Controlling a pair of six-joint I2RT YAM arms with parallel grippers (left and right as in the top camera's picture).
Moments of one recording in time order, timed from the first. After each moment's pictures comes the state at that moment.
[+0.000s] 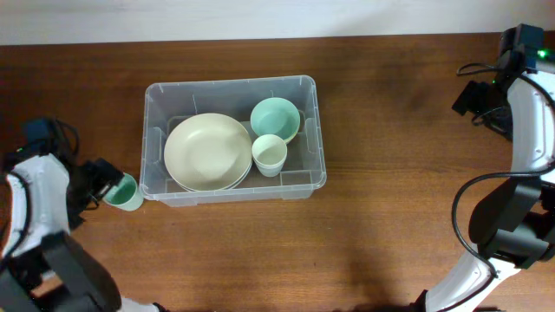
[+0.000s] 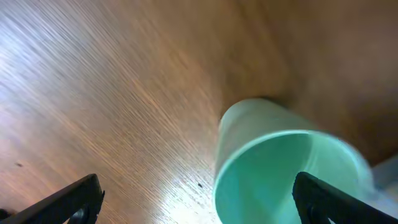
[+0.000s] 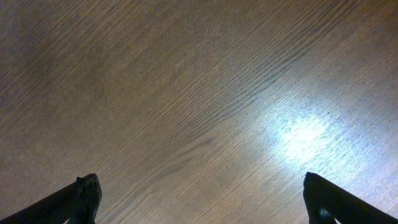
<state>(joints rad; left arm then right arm) 0.47 1.69 1.26 -1.06 -0.07 -0.44 -0.32 2.01 1.93 -1.28 0.22 0.39</state>
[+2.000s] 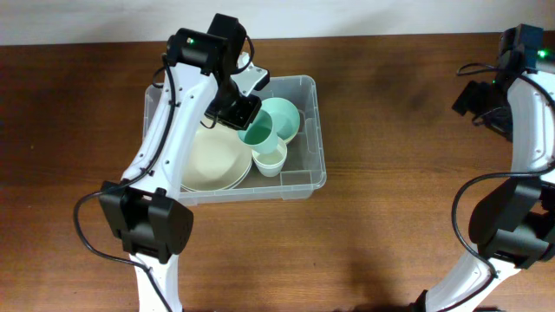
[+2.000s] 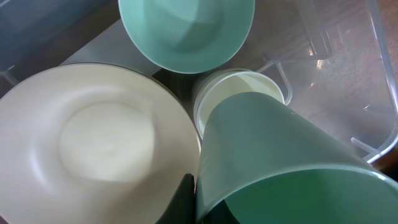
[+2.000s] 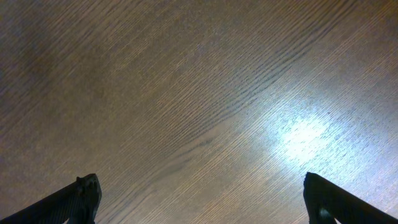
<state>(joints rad) -0.32 2.14 2.25 -1.56 0.20 0.20 -0.32 2.01 1.93 -1.28 0.22 0.39</state>
